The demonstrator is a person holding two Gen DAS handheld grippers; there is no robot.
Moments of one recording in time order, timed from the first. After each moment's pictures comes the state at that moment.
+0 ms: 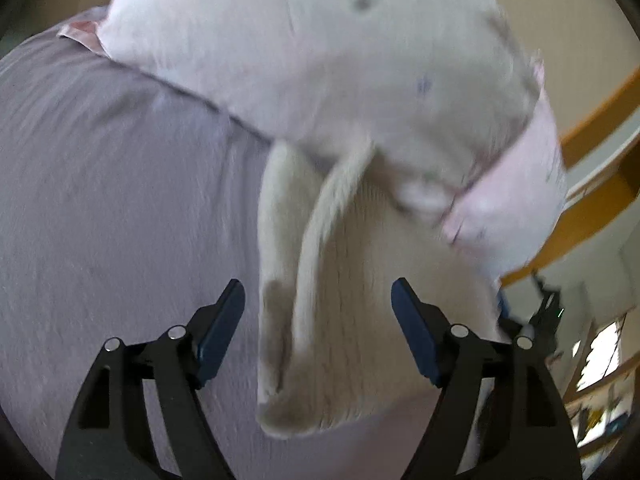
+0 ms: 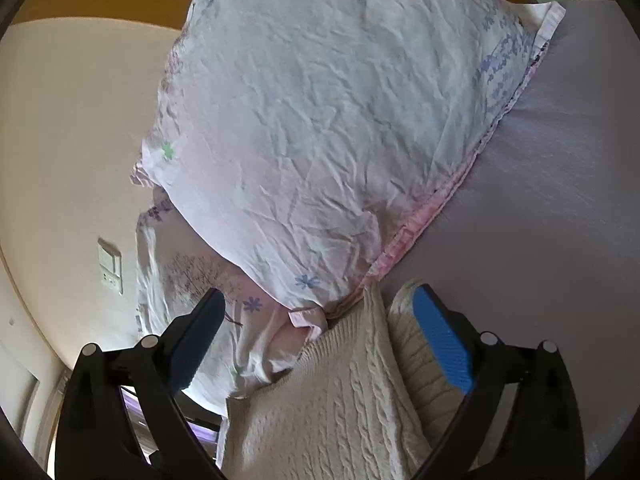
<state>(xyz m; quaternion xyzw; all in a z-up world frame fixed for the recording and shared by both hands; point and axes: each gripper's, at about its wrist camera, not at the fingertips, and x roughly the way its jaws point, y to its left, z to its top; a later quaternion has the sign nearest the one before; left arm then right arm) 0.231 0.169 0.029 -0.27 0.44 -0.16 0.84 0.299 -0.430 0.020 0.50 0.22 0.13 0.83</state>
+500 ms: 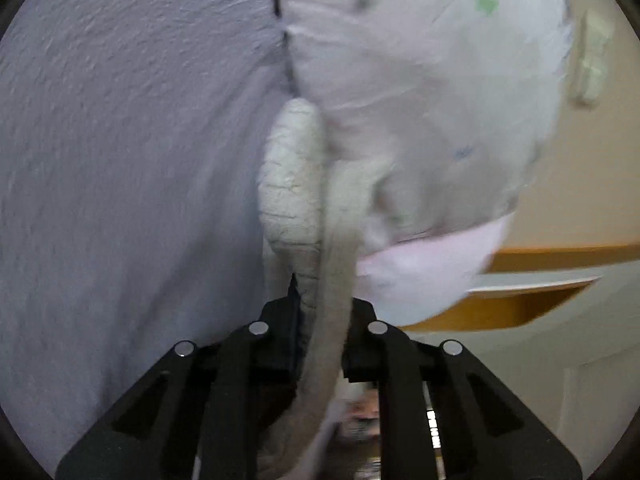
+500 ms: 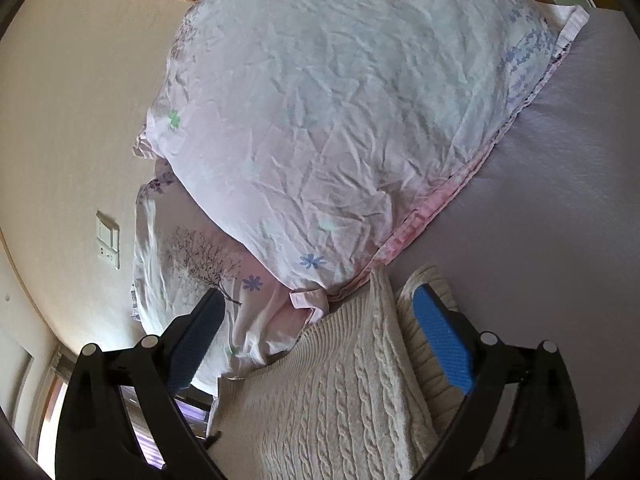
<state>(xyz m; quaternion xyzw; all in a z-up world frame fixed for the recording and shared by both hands) 0.245 0.208 -0.040 -0.59 0.39 -0.24 0.66 0.305 -0.413 0.025 0.47 0.24 0.15 0.84</state>
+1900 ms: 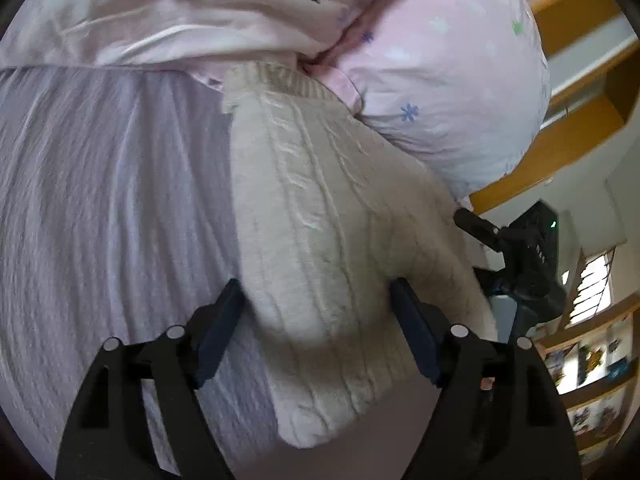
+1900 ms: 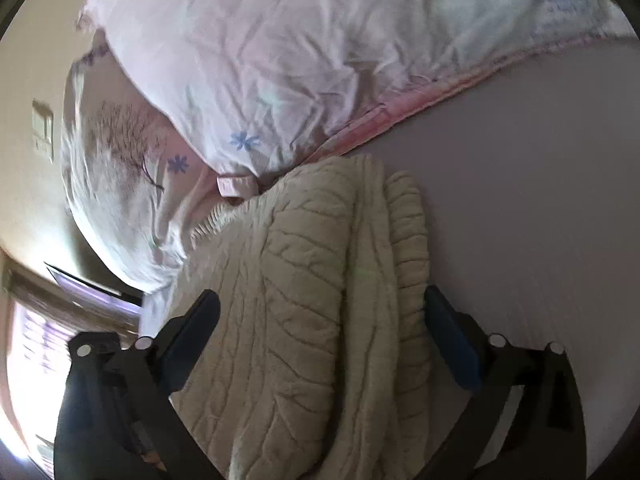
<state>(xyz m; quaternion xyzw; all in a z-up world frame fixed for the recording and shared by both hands) 0.263 -0.057 0.016 -0.21 0.49 -0.26 0.80 0.335 -0.383 0.005 0.32 0.45 0.16 0.82</state>
